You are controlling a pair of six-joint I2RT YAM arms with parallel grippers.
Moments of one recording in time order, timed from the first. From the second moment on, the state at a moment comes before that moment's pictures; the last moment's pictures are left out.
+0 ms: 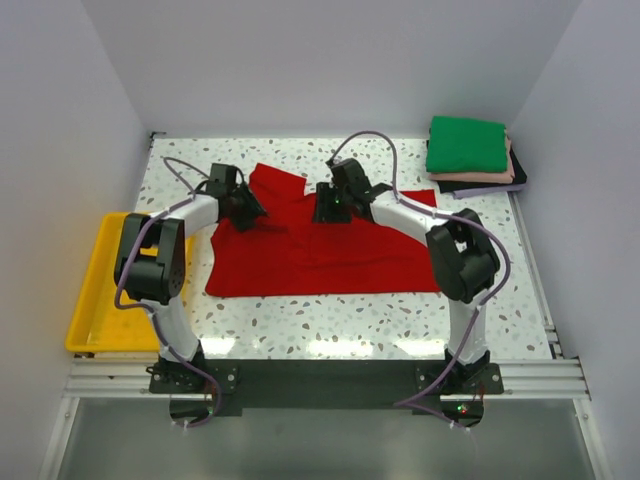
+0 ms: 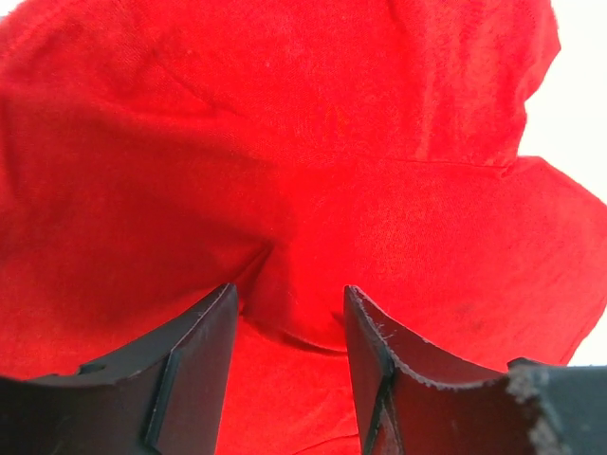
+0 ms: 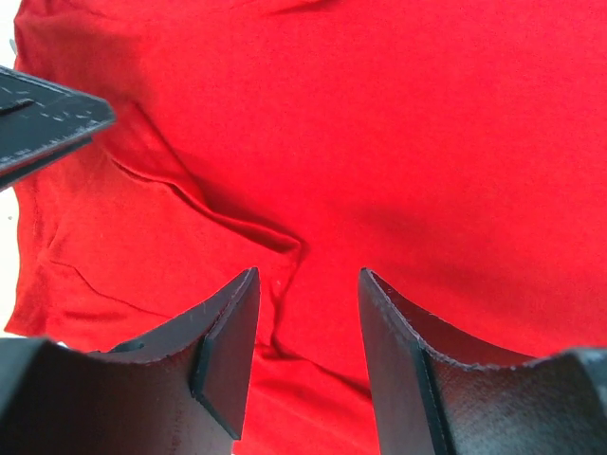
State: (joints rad) left arm -0.15 1.86 1.15 -0.25 0.16 -0.79; right arm 0.58 1.99 1.46 -0.28 -0.12 0.51
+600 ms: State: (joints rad) left arm -0.16 1.88 1.20 -0.26 0.15 -0.78; right arm 0.66 2.14 1.56 -0.31 -0.09 0.51
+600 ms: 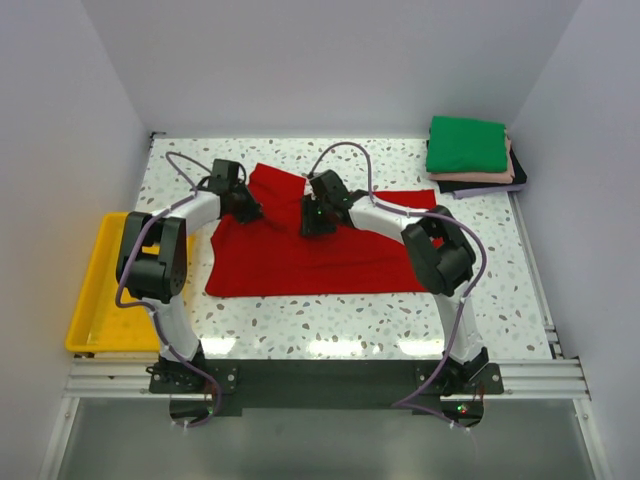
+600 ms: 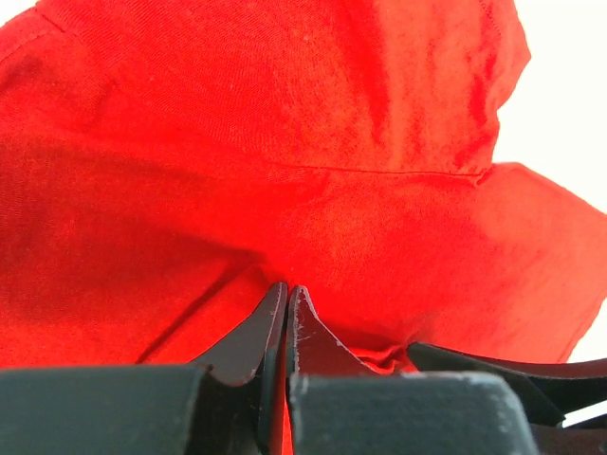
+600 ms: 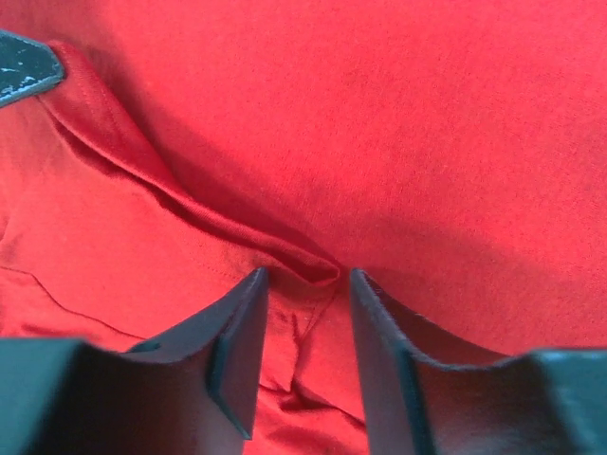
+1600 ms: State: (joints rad) left arm -0.16 1.83 1.21 -0.28 0.15 -0.77; right arm 0.66 2.09 1.54 -0.27 -0.09 0.54
